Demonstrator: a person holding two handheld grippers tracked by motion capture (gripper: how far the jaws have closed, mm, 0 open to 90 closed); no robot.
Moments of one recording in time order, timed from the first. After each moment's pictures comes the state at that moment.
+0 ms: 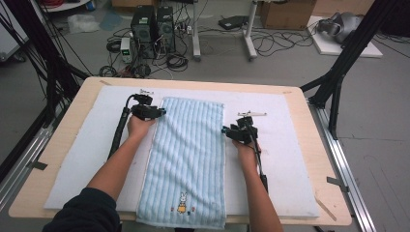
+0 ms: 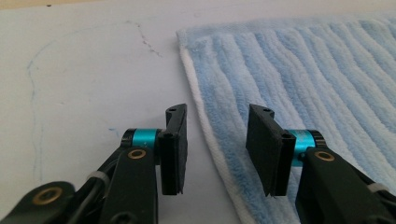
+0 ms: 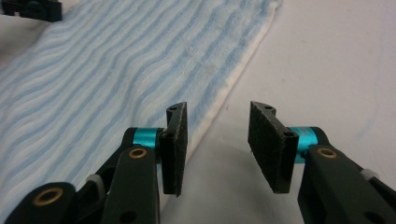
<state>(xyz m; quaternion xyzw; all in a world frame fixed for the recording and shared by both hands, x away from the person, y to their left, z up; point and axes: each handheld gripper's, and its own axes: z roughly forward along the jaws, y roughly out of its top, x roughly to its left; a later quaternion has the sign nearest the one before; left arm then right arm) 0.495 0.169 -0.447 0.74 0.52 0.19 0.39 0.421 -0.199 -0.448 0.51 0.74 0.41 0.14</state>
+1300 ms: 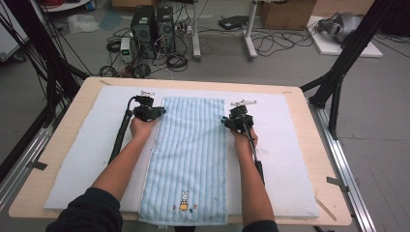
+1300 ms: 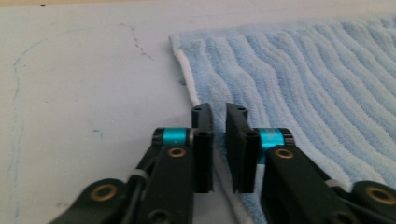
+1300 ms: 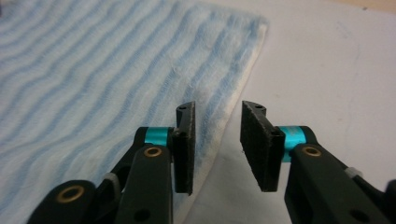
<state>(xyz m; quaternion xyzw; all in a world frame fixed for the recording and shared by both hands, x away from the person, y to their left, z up) 0.492 0.166 -0.451 0.72 0.53 0.18 0.41 0.452 -0.190 -0.436 0.50 0.76 0.37 0.21</state>
